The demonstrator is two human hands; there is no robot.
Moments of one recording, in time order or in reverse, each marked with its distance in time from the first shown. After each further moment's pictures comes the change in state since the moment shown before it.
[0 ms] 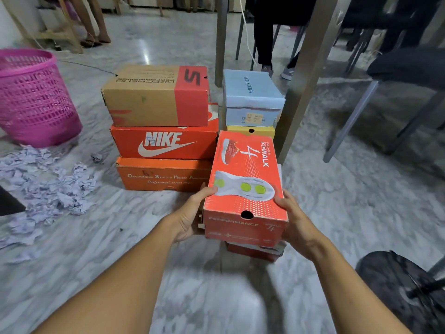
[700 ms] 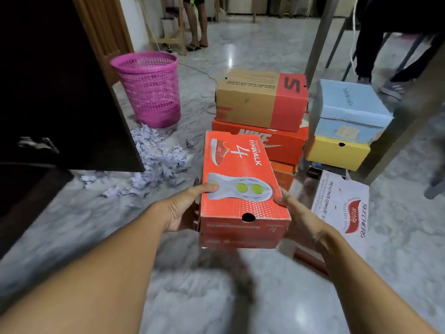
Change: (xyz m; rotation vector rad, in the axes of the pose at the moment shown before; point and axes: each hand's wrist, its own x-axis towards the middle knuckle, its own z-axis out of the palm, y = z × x) left_hand -0.151 0.004 -0.121 -0.057 0.237 -0.056; right_hand 0.014 0.004 0.143 -0.177 -0.490 0.138
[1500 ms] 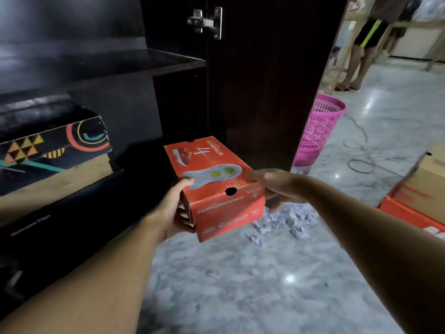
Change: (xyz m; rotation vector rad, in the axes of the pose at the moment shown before) left_hand -0.182 -0.032 -0.290 -0.625 0.791 0.275; right_hand 0.204 -0.129 0.403 -1.012 -0.574 0.045
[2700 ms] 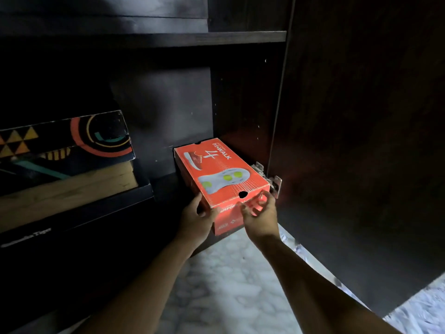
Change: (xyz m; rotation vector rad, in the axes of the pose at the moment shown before) left_hand 0.196 0.005 -0.059 0.378 0.479 0.543; right_hand 0.298 0.007 0.116 0.401 0.387 -0.290
